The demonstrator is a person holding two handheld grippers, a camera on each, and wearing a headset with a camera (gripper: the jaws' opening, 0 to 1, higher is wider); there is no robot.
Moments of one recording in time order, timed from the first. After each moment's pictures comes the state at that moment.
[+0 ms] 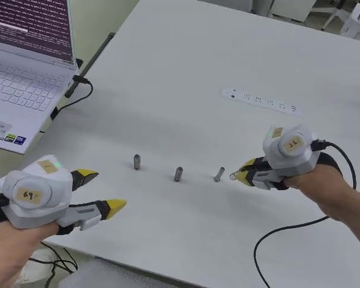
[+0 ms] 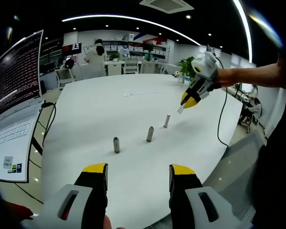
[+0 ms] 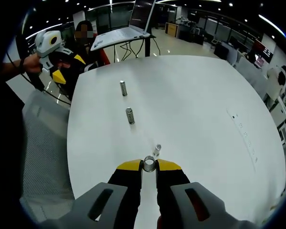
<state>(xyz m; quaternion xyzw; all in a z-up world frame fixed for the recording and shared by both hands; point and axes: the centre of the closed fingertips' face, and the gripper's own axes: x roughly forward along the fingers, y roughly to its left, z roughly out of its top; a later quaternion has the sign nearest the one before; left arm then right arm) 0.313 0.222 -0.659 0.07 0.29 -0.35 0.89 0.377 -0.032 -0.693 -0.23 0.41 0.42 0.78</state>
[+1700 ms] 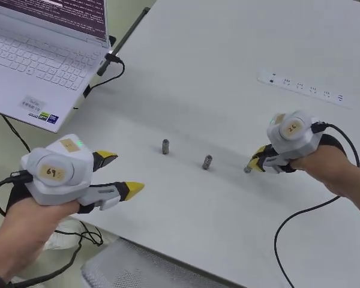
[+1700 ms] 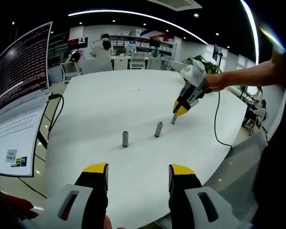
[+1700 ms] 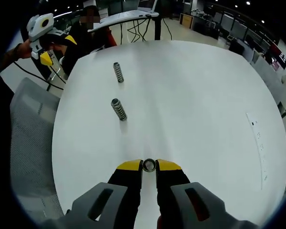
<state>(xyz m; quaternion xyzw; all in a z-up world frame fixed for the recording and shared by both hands) 0.323 0.241 -0.667 0.07 0.32 -0.33 0.89 0.410 -0.011 -0.755 -0.27 0.44 0.45 0.73</state>
